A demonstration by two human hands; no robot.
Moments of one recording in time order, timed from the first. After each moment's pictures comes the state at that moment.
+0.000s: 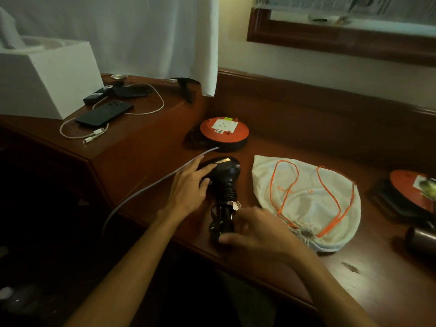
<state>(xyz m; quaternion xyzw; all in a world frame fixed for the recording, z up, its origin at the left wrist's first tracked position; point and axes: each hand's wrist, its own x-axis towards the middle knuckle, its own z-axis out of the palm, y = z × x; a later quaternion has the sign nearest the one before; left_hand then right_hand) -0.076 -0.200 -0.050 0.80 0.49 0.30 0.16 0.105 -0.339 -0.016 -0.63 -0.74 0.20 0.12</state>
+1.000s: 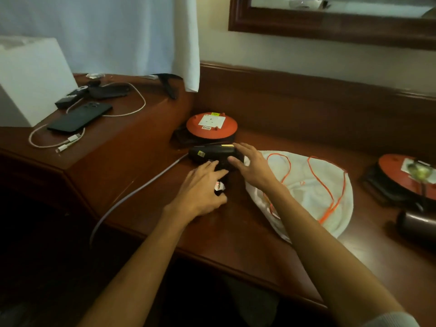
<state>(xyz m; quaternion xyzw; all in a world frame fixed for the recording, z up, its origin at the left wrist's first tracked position) -0.036 -0.210 -0.021 0.87 0.45 0.10 0.15 0.158 -0.194 -0.037 -0.69 -0.63 0.15 0.33</state>
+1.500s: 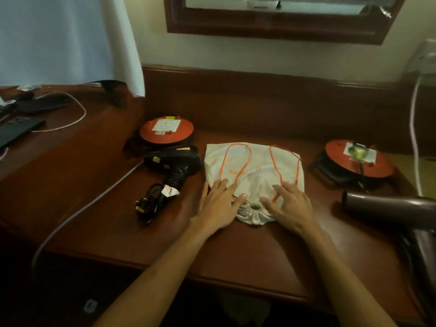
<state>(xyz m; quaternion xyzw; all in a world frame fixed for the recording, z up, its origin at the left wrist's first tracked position) 0.105 -0.246 -0.084 0.90 0.40 0.08 0.16 0.300 -0.356 -0.097 -0.84 -0.51 0.04 0.16</state>
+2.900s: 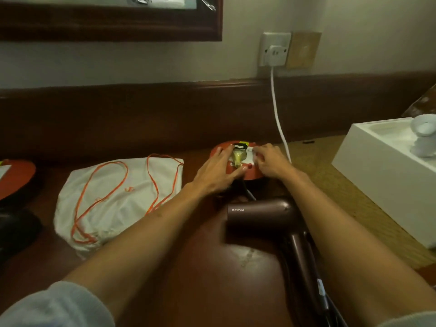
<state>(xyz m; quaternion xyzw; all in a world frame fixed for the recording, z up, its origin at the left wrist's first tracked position) 0.457 -0.266 -0.046 0.94 0.21 0.09 0.25 0.593 -0.400 -0.016 -0.90 -0.39 0.06 0.17</state>
